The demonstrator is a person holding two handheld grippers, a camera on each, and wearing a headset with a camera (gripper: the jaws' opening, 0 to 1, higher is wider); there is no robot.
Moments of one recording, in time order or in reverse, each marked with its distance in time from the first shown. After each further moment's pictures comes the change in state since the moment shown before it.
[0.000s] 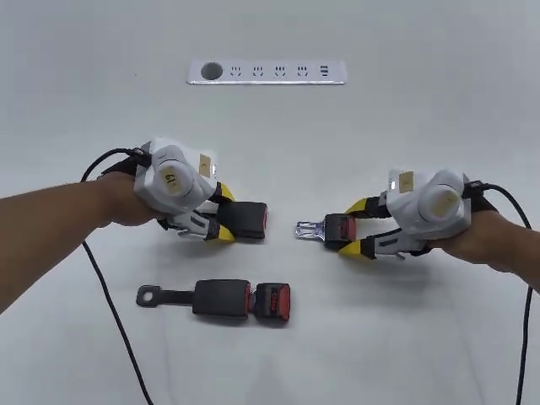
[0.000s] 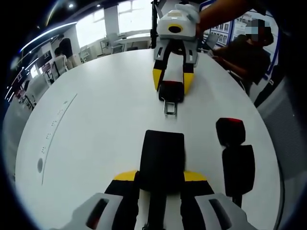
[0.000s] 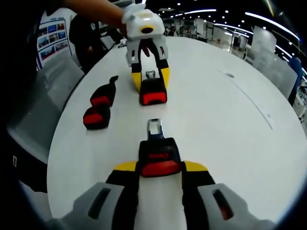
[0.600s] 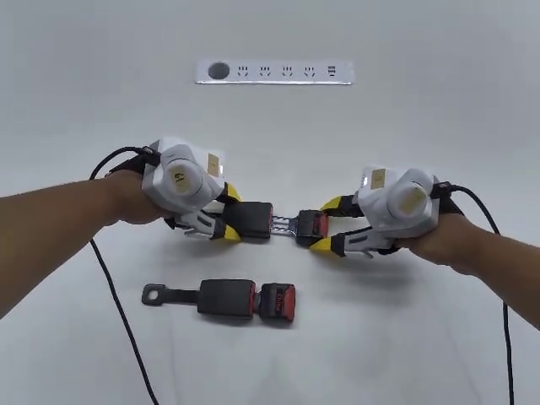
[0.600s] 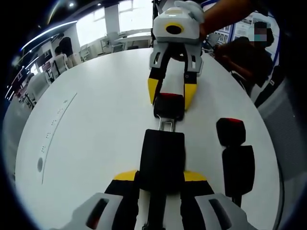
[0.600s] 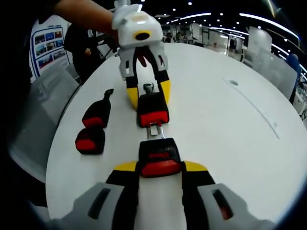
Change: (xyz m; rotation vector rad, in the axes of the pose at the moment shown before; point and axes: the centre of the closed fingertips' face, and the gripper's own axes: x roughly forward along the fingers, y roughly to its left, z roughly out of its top) left arm 0.001 0.001 -0.002 -0.007 0.009 0.002; right arm 0.029 -0.002 0.032 0.026 -0.063 -0.003
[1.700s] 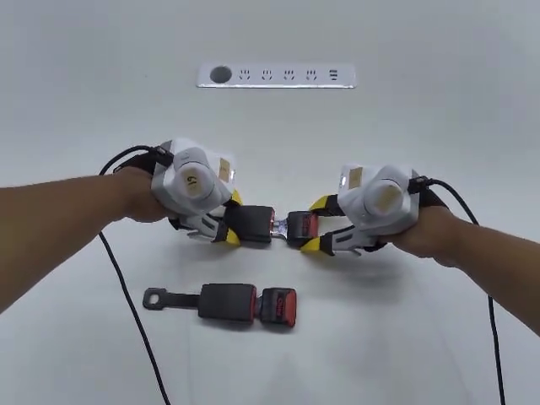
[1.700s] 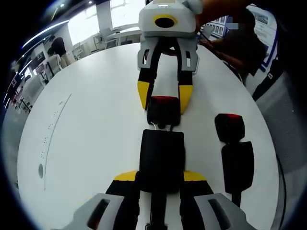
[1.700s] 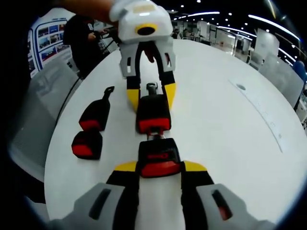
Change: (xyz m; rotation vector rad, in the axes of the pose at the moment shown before) left arm 0.002 0.000 -0.003 0.044 0.071 -0.024; right arm 0.013 0.001 0.012 -0.049 0.041 0.025
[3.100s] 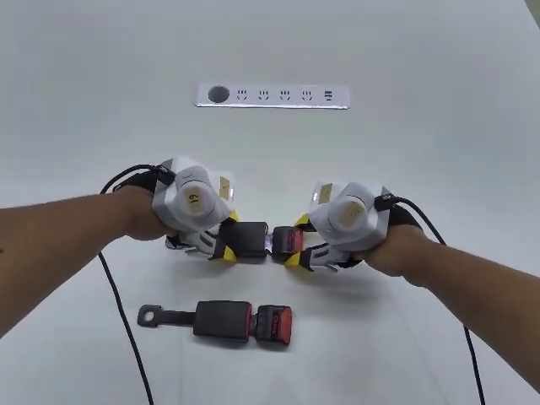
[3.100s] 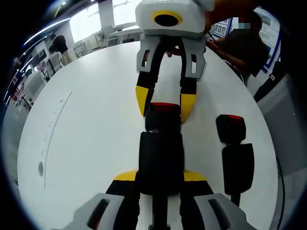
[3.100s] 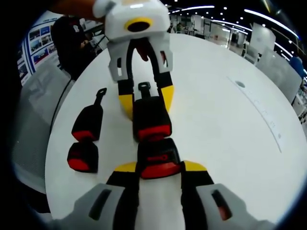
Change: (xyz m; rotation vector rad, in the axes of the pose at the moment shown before) left arm -0.002 -0.001 0.003 -0.017 0.017 0.006; right arm 0.011 -0.002 0.011 0.040 0.061 -0.039
